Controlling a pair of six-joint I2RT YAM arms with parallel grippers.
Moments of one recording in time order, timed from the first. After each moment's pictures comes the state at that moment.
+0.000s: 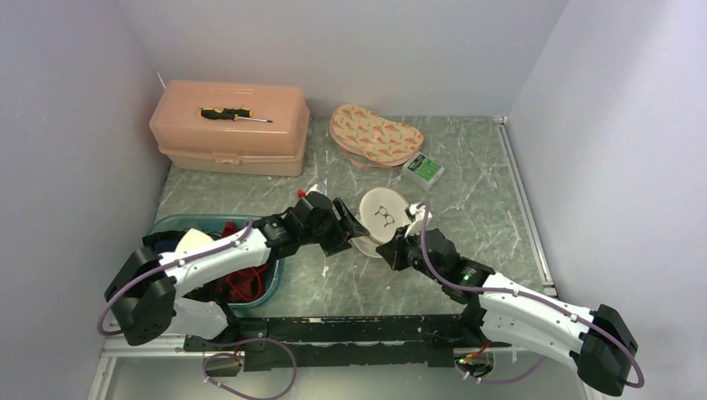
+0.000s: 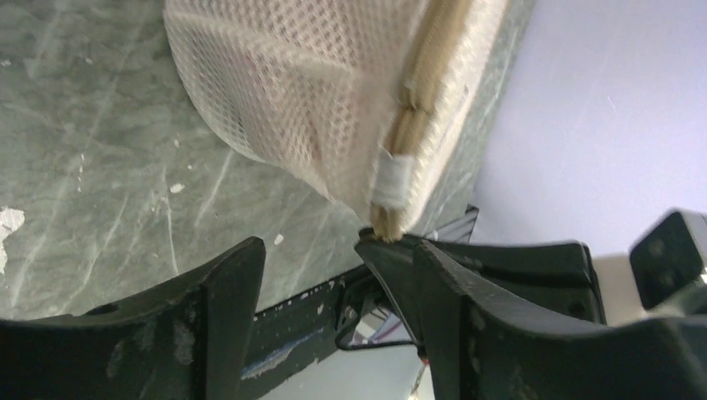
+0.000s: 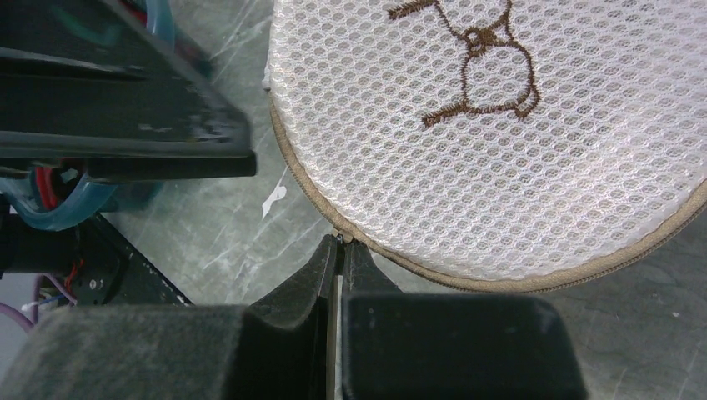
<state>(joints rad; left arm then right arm) -0.88 1.30 0.84 -0.20 0.05 -1.31 0.89 0.80 0.35 0.03 0.12 0.58</state>
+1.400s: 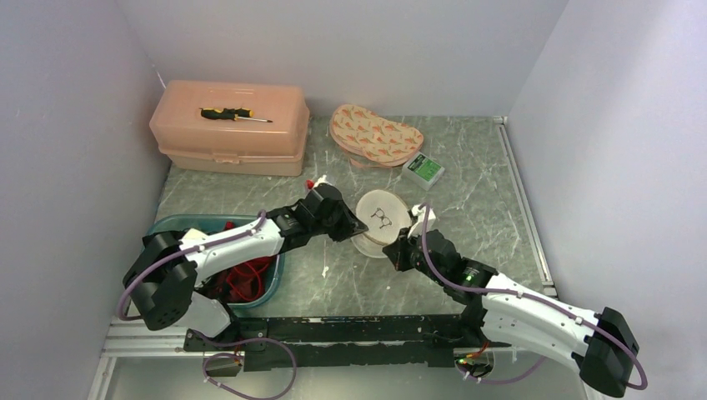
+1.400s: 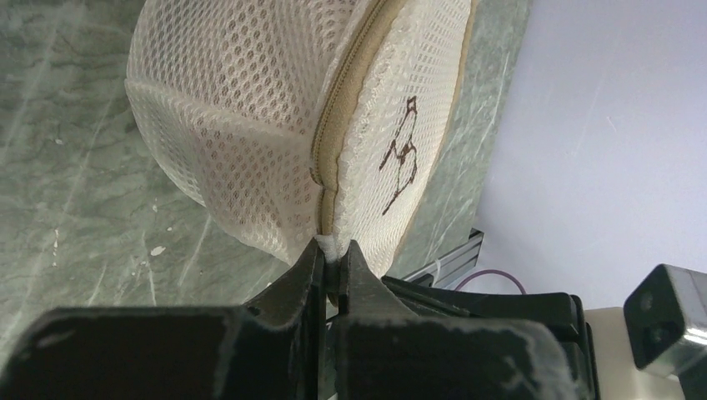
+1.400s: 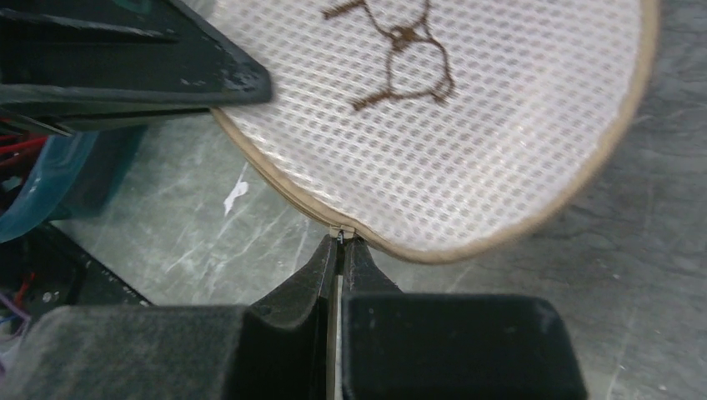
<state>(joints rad) -0.87 1.45 0.92 -0.12 -0.01 -1.26 0.89 0.77 0.38 -0.07 0.19 0.57</state>
